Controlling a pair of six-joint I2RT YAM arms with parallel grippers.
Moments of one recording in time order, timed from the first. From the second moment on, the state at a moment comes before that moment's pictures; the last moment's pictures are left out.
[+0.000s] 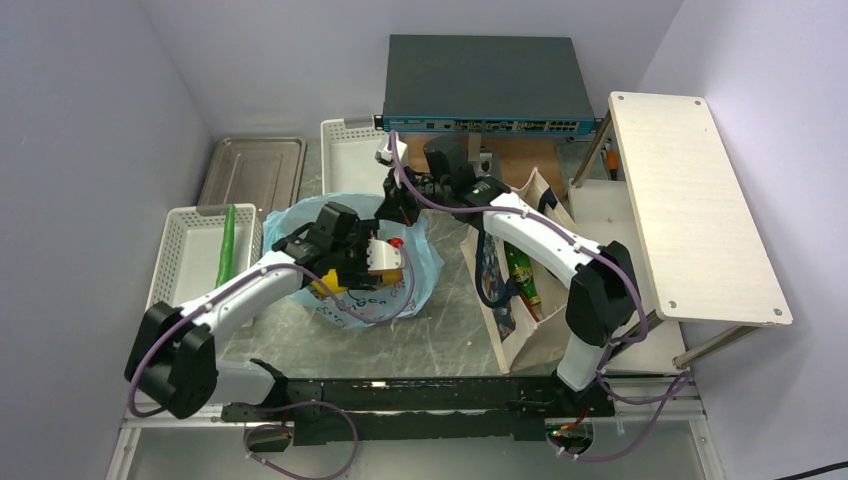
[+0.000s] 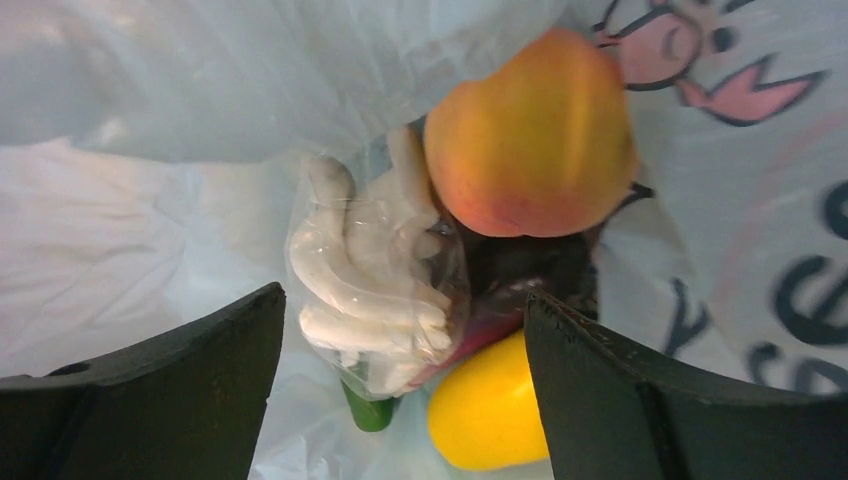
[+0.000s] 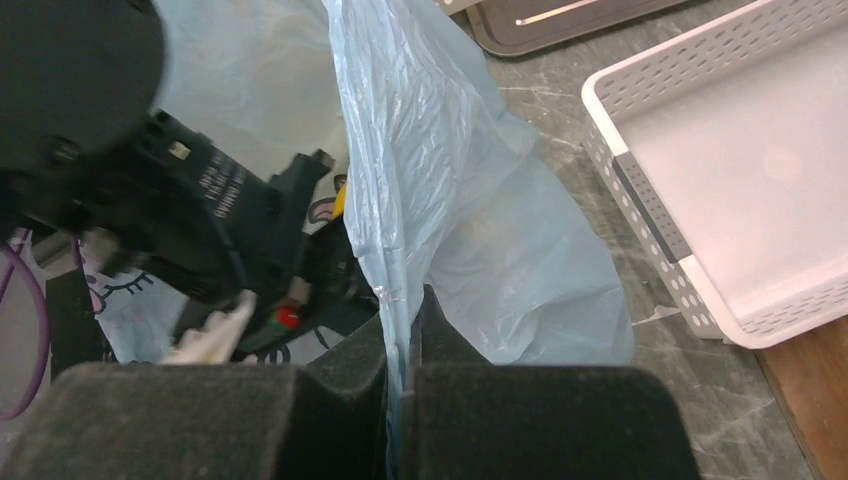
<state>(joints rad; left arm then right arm) -0.55 1.29 0.89 -0.44 0.18 1.00 0.69 1.74 1.52 -0.25 -0.63 -0.13</state>
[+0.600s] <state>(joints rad) -0.52 1.32 0.95 -0.44 0.11 1.03 0.67 1.80 1.54 -0.26 -0.63 -0.13</state>
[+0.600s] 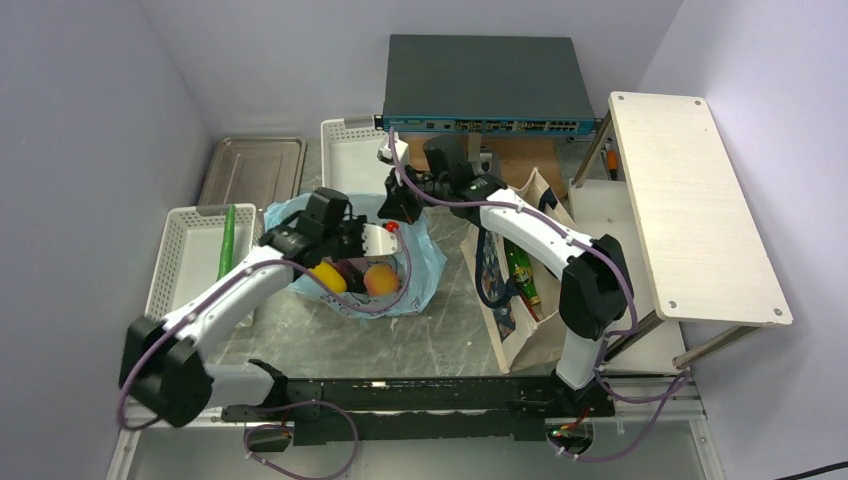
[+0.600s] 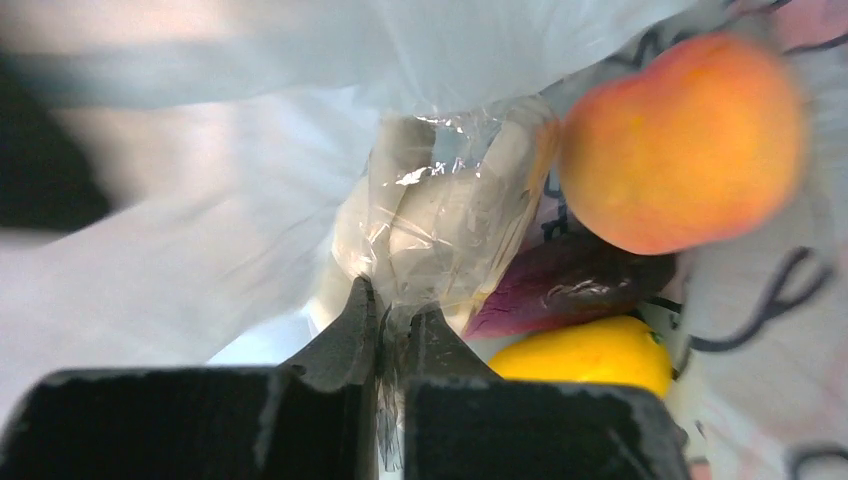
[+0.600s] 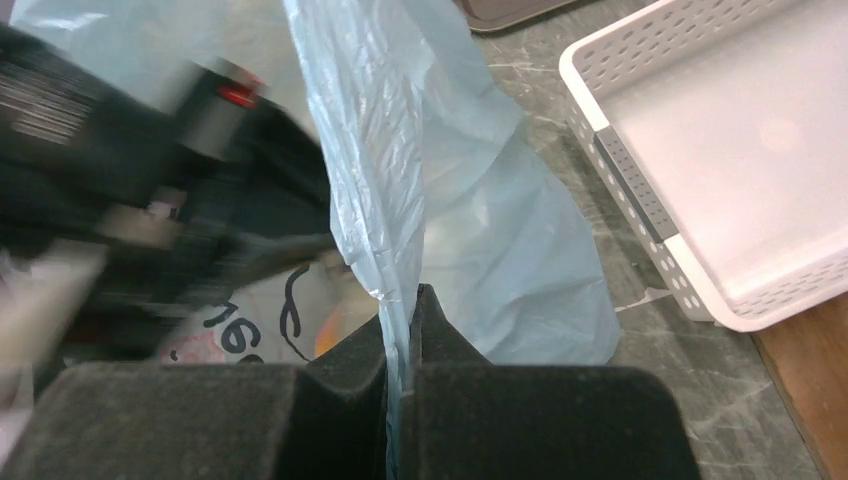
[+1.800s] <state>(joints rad) 0.64 1.26 1.09 -0.82 0.14 0.67 0.65 1.80 1.51 -0.26 -0.71 -0.21</state>
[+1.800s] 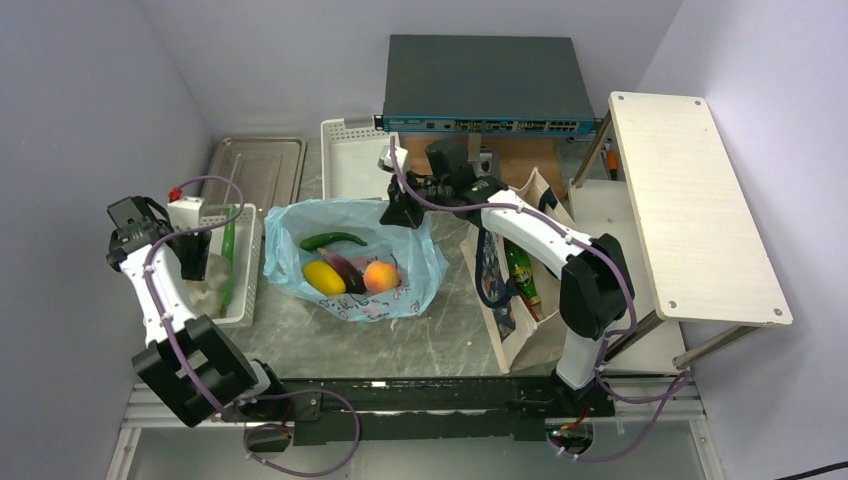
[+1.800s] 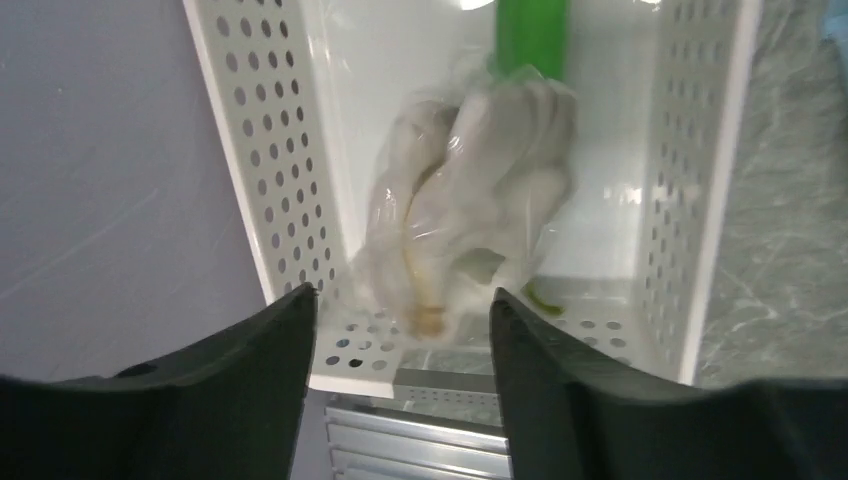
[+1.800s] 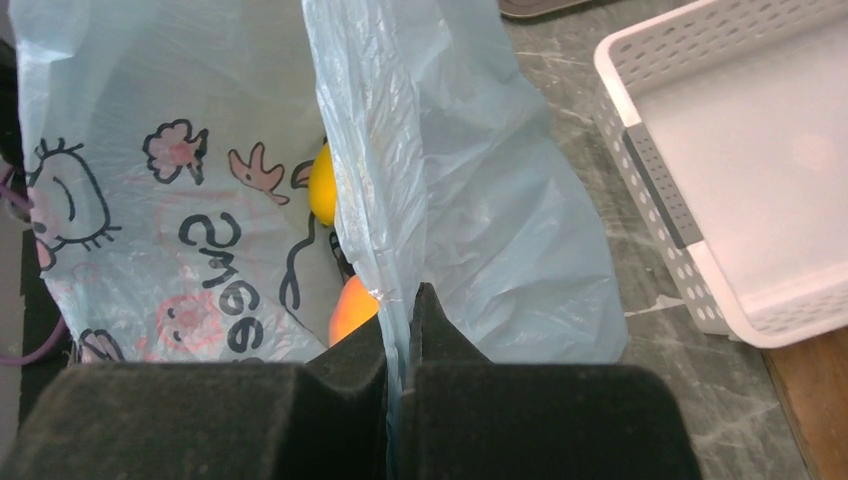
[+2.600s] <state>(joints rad) -0.41 1.05 1.42 -1.01 0.67 1.08 0.74 1.82 1.58 -0.28 -0.80 -0.15</state>
